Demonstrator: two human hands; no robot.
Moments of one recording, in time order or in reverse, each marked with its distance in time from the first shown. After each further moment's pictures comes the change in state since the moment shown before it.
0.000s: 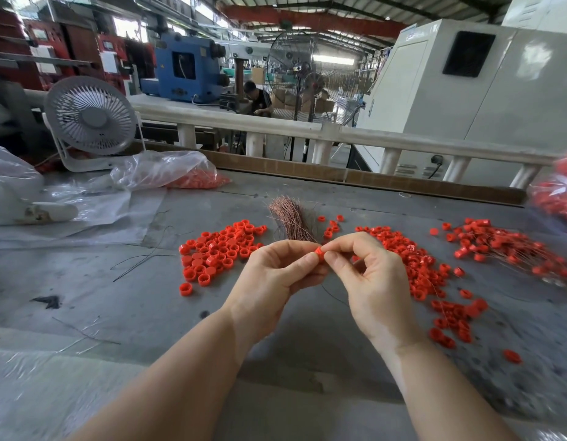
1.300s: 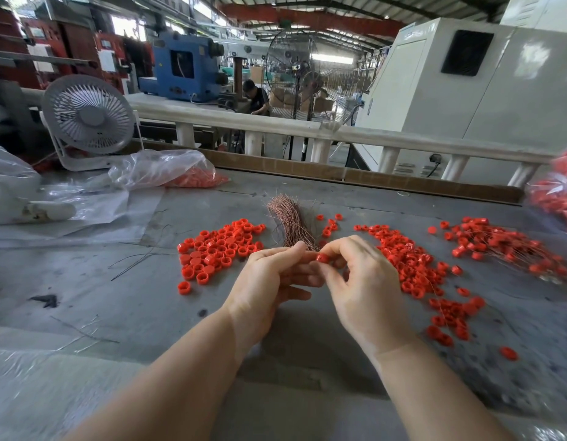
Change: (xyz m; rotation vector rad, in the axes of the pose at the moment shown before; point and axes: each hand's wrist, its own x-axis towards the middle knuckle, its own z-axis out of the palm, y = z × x) left_hand -0.003 0.003 -0.002 0.070 0.025 -0.139; right_hand -0.005 -0.005 0.001 -0.351 -0.014 -0.183
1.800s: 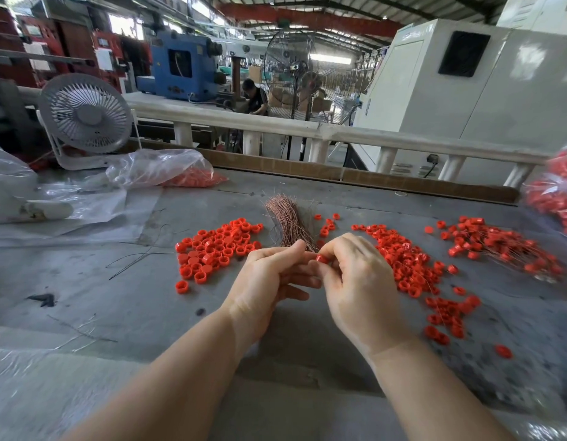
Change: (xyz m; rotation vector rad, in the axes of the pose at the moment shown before) left_hand 0.000 -0.001 0.002 0.015 0.000 0.023; right_hand 0.000 -0.002 0.001 -0.096 0.008 -0.068
